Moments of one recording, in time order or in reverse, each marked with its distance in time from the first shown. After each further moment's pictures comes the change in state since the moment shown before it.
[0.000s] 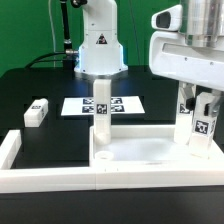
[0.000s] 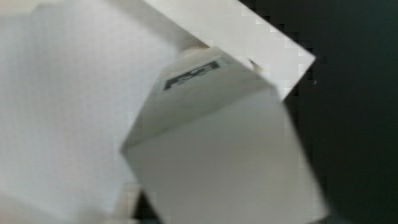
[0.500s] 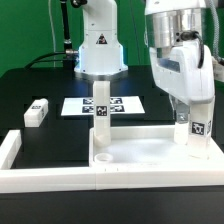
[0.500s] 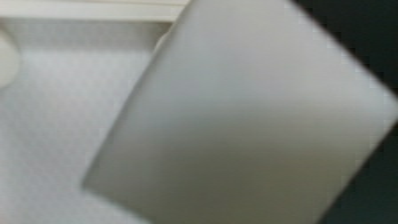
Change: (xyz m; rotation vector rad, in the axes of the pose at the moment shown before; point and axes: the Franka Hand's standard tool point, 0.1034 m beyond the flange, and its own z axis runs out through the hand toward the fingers) arm 0.011 0.017 0.016 0.105 -0.036 0.371
